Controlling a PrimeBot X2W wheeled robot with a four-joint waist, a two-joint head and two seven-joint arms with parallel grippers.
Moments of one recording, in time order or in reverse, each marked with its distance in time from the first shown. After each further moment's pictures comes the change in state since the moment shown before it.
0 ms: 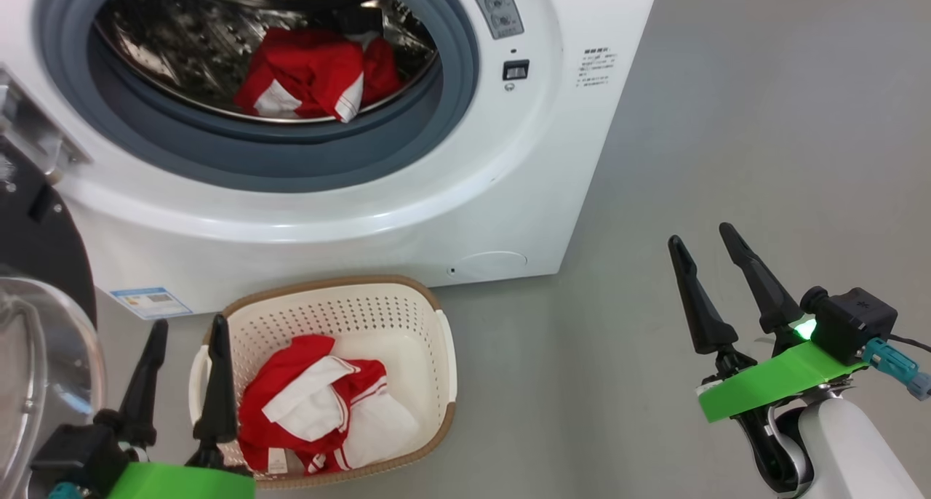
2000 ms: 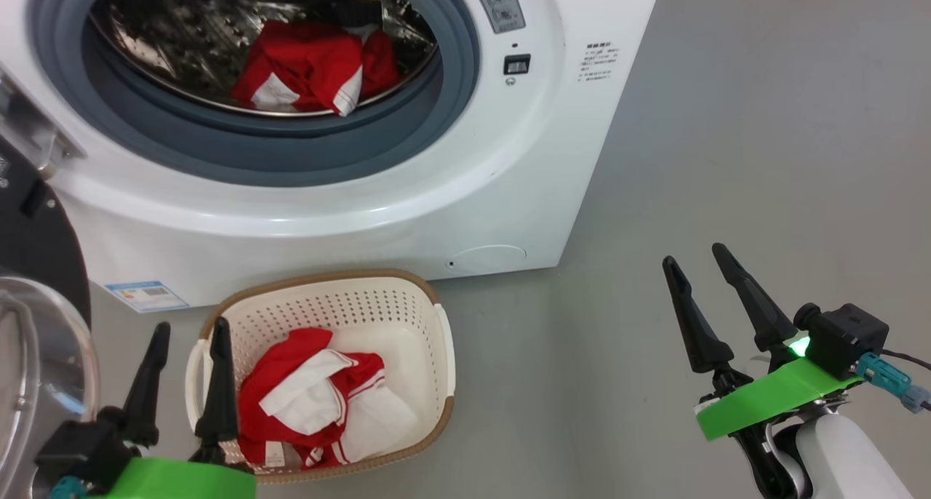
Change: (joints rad) left arm -0.001 -0.020 0.013 0.035 0.008 -0.009 0.006; right arm 0.031 -0.018 0.028 0.005 0.024 0.000 0.000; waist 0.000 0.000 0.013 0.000
